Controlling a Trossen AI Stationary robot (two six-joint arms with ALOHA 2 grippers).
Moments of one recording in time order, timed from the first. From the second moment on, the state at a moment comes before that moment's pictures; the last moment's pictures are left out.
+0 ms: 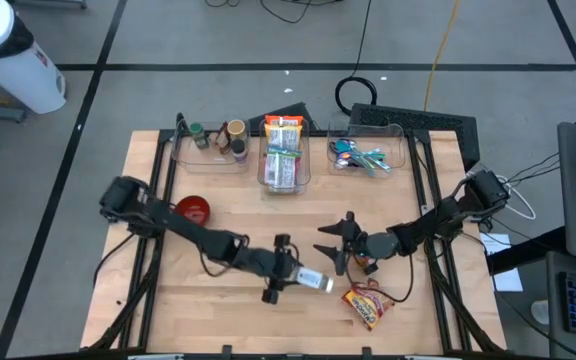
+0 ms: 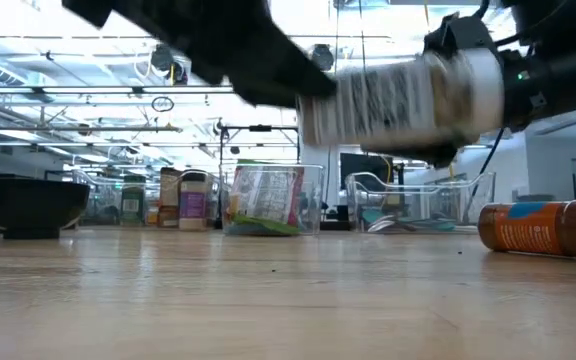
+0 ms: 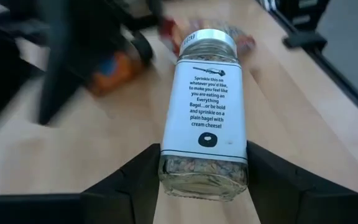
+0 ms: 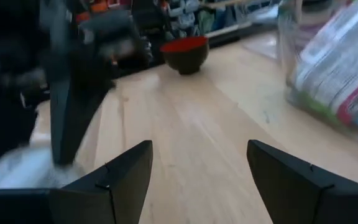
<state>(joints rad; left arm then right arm) -0.38 1.82 1.04 0.24 -0.16 -0.01 0.38 1.65 0.41 1.03 0.57 0.39</state>
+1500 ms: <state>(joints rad) -0.16 1.47 1.04 0.31 -0.03 0.12 0.39 1.65 0.48 1.54 0.44 -0.36</state>
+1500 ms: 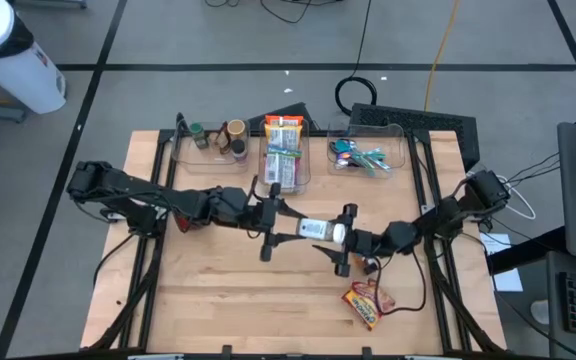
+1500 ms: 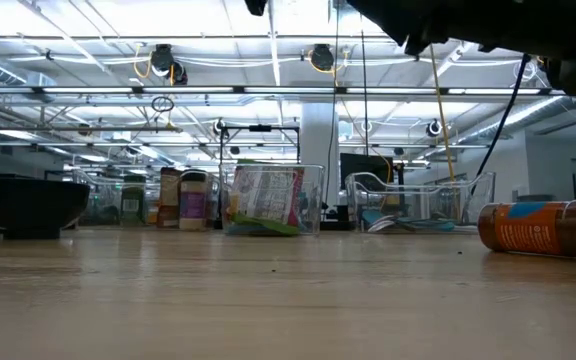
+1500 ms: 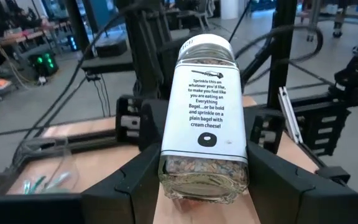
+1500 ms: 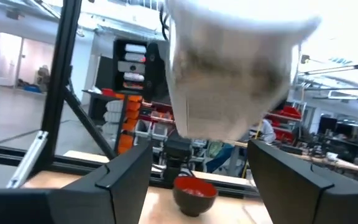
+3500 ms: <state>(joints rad) -0.15 1.47 0.94 0.24 -0.21 0.19 0.33 1.59 0.54 1.38 0.45 -0.33</state>
